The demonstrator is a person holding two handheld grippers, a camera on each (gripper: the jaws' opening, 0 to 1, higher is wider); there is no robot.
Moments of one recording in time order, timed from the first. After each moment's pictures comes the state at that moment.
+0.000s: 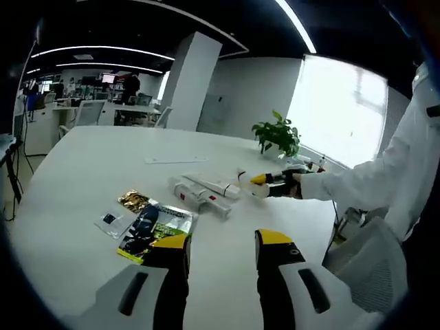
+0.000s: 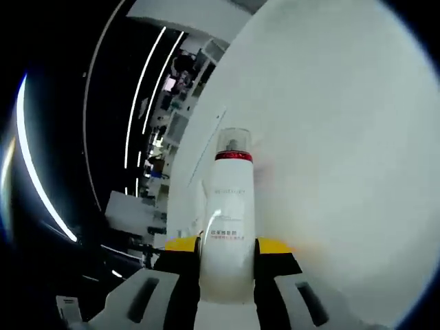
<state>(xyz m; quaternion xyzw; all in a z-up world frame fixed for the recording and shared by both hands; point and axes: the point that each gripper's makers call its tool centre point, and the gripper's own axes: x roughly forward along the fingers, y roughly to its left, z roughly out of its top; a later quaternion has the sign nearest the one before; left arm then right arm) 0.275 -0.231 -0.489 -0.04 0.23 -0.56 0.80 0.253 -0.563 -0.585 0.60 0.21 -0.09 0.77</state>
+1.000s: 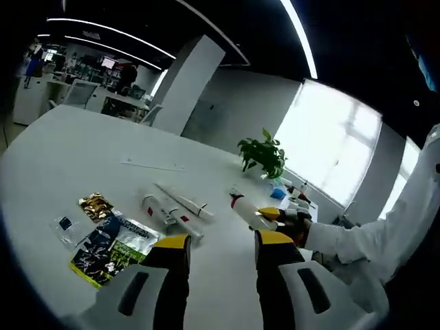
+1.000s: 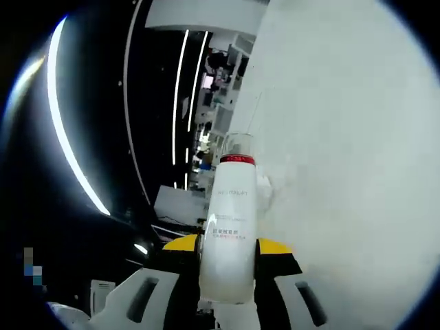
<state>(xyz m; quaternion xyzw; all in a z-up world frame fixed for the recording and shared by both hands) 0.283 -0.298 -0.472 -0.14 0.24 -0.59 0.76 0.205 -0.488 -0.536 0.63 0.14 0.06 0.76</state>
